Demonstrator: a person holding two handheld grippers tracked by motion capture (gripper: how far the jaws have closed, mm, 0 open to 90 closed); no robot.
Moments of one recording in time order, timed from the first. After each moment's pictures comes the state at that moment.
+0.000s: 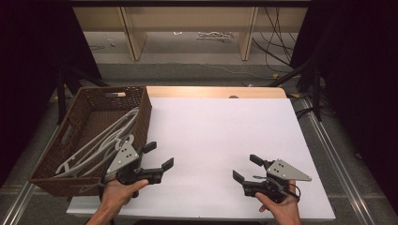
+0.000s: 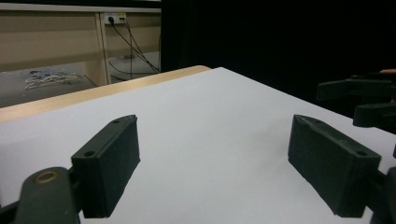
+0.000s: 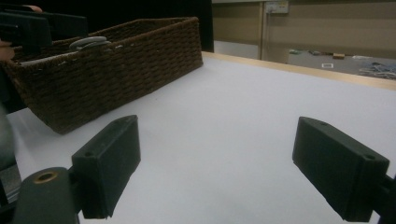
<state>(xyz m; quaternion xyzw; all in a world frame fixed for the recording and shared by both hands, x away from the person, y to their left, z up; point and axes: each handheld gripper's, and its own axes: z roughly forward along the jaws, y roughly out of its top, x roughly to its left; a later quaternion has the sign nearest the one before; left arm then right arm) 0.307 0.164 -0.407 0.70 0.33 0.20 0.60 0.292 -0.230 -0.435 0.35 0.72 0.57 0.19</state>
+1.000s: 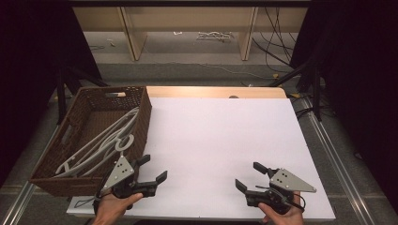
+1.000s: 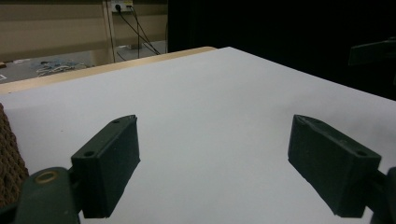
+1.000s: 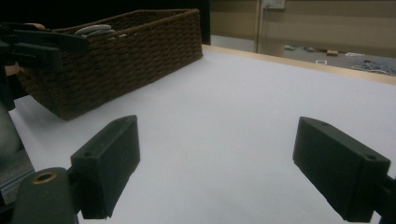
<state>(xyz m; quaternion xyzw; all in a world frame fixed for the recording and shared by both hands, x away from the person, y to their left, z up) 0.289 0.181 -0.440 0.70 0.35 0.20 0.58 0.268 -0.233 -0.435 0.35 0.73 0.56 0.20</state>
